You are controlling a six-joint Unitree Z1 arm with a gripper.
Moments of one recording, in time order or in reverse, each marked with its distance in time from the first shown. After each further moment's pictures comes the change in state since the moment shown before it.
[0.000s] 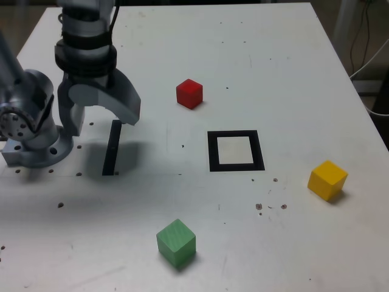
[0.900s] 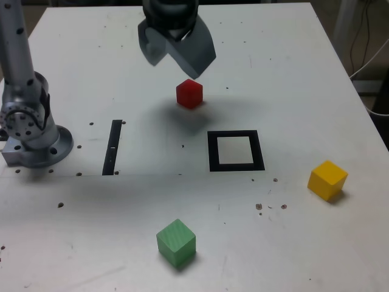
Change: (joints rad) arm 0.205 0.279 -0.453 0.011 0.398 0.863
